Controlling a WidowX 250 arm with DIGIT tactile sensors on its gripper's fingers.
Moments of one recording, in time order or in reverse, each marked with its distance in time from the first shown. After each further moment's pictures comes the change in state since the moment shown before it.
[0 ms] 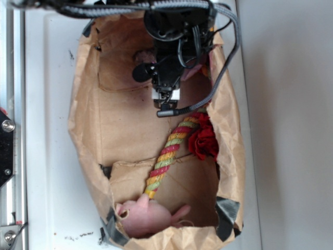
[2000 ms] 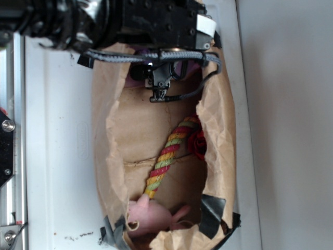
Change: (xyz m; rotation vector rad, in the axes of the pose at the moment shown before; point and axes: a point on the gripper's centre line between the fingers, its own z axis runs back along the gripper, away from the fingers) arm -0.026 0.023 -0.019 0.350 0.181 0.022
